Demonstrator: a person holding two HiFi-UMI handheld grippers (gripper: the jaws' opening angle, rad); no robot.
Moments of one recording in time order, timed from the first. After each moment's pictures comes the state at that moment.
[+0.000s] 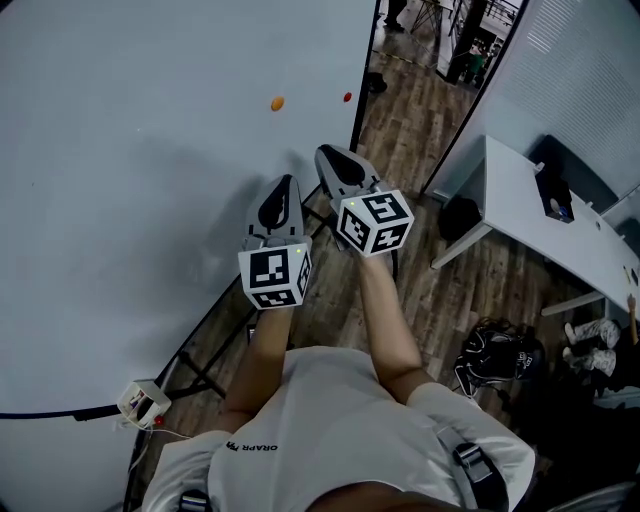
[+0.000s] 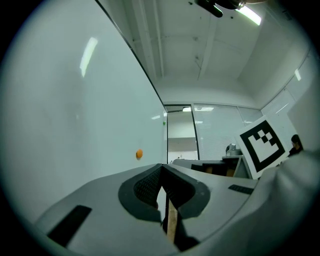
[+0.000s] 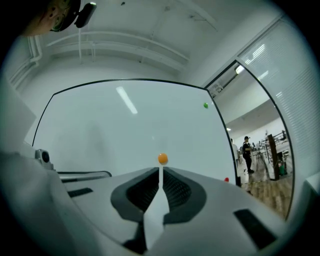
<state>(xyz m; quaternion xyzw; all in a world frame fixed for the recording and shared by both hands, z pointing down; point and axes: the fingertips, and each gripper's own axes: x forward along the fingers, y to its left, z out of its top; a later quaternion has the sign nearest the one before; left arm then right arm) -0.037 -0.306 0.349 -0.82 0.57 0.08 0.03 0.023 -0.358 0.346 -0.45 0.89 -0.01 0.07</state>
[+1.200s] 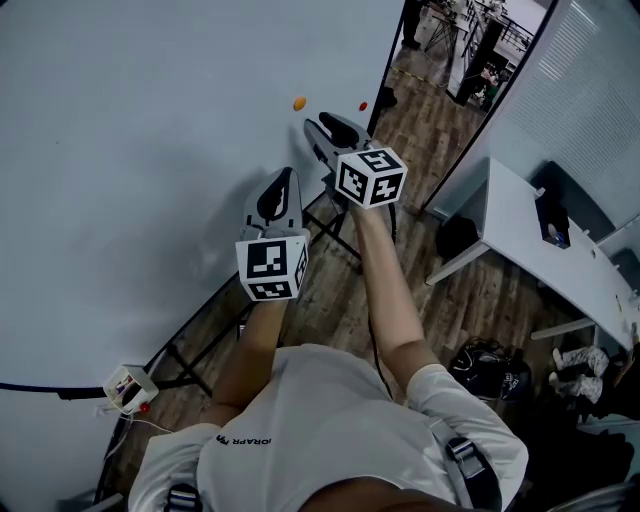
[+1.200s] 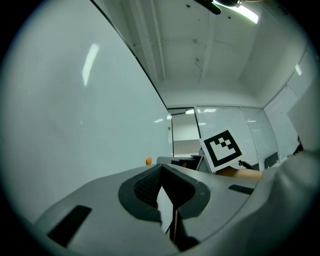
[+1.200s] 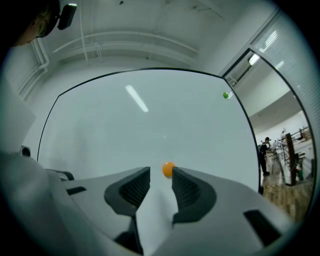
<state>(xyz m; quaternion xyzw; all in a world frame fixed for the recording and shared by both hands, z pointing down) -0.060 -0.302 0.333 -0.80 0.59 0.09 0.05 -0.018 -0.416 0.322 -0.38 0.92 0.00 0.05</state>
